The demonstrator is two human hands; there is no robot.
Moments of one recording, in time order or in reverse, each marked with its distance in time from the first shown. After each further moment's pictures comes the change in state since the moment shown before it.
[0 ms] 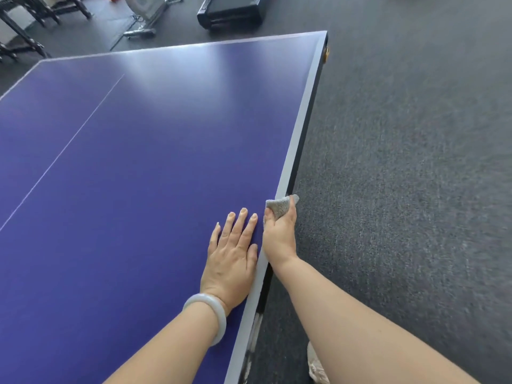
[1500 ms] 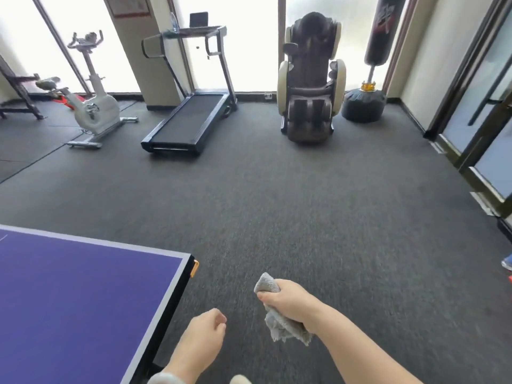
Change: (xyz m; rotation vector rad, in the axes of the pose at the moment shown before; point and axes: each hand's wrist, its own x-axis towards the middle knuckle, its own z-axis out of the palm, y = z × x) left_hand 0.432 0.332 -0.187 -0.523 -0.257 -0.215; right_hand 0.336 -0.386 -0.403 -0.679 -0.391 0.061
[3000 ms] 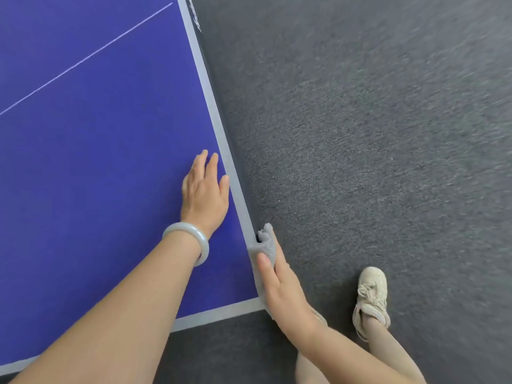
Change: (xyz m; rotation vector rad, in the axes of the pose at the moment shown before) left_hand 0.327 -0.210 -0.152 0.048 0.588 -0.943; right_hand 0.423 -0.130 0.147 0.049 -0.947 -0.192
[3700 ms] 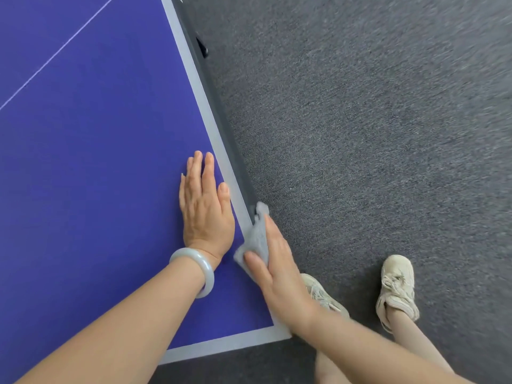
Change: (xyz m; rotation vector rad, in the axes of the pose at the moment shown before) left_hand 0.003 -0.007 0.032 -0.038 0.166 0.051; right_hand 0.066 0.007 0.004 -0.136 0.010 -0.207
